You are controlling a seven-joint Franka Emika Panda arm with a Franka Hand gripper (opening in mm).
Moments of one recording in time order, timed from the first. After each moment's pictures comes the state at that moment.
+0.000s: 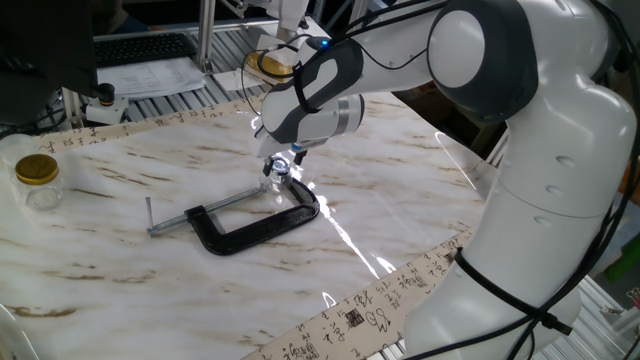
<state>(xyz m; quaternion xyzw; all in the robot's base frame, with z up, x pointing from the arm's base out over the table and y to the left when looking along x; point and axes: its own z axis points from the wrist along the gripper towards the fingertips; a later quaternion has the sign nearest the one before) 0.538 -0.055 0.125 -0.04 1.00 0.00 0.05</state>
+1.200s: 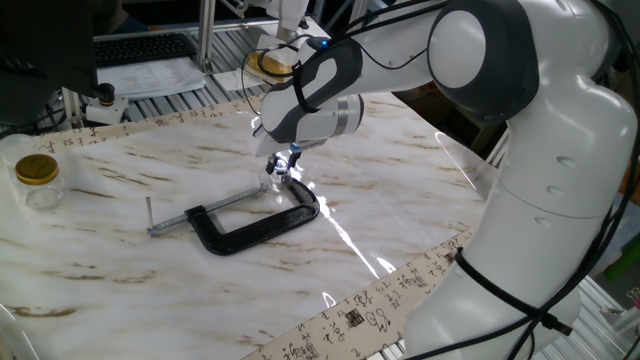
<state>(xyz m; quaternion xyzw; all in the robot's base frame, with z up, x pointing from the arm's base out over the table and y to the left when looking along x) 0.537 -0.052 0.126 -0.01 1.00 0.01 0.05</state>
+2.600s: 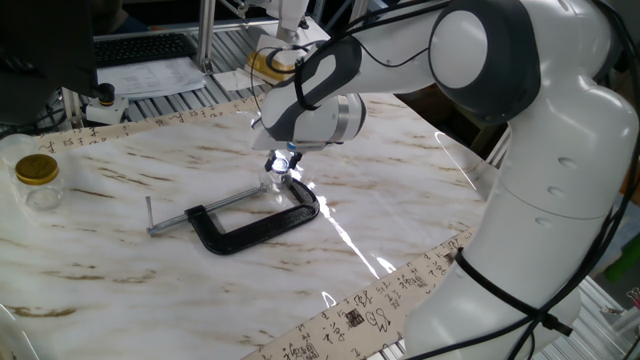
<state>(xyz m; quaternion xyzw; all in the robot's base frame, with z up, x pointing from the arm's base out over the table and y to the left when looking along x) 0.536 -0.054 0.125 0.08 0.99 0.03 0.07</state>
